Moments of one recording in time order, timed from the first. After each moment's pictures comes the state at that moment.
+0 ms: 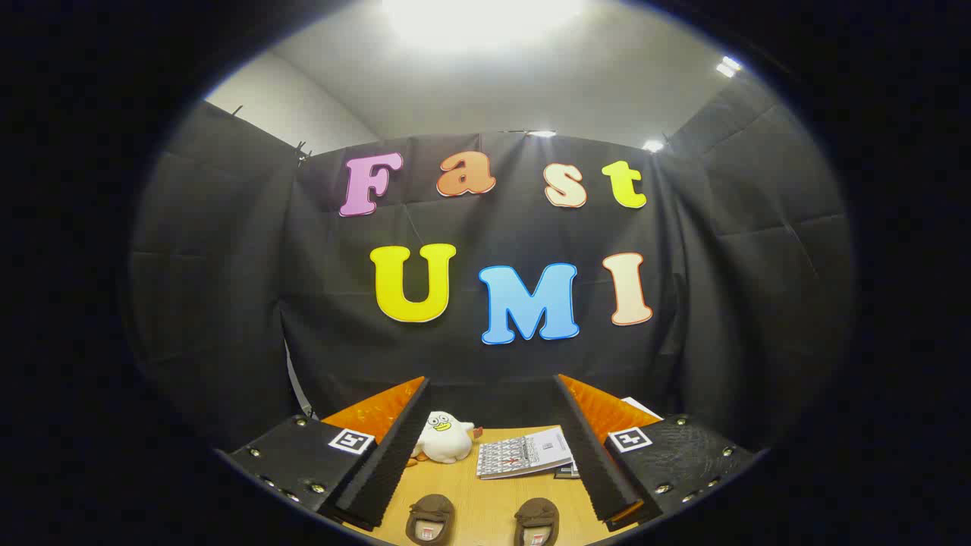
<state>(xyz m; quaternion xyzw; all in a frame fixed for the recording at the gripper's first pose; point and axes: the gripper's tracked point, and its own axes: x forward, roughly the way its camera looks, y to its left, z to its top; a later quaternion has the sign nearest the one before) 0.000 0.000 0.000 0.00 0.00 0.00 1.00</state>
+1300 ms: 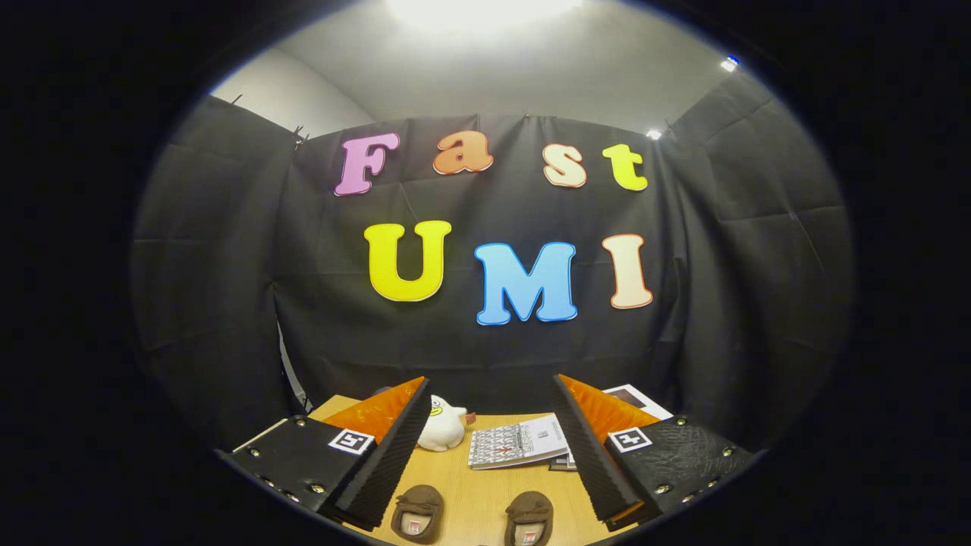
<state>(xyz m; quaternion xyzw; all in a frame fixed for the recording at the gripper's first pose) 0.027 -0.010 -0.052 0.00 0.05 0.00 1.00</state>
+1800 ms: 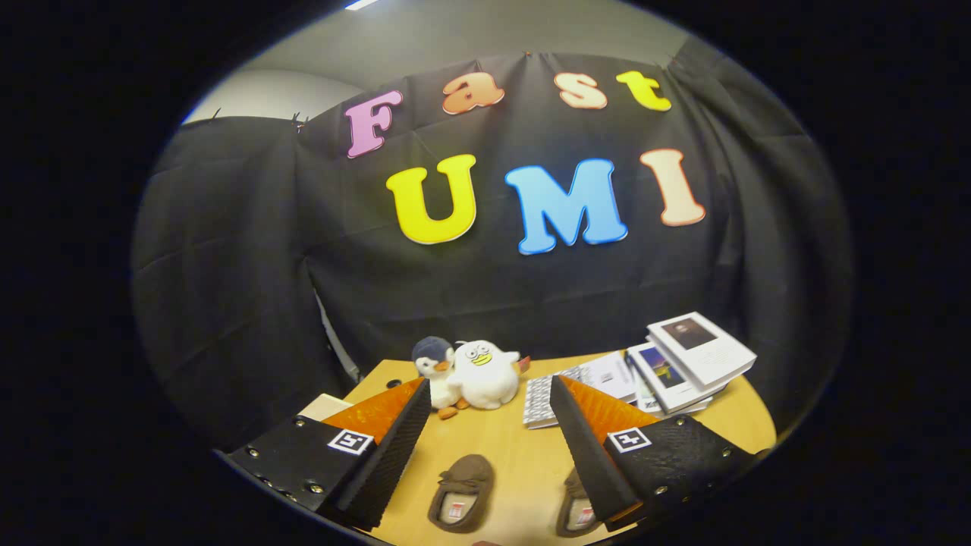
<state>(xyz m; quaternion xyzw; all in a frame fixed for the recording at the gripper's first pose) 0.055 0.045 -0.165 0.11 0.18 0.13 0.97</state>
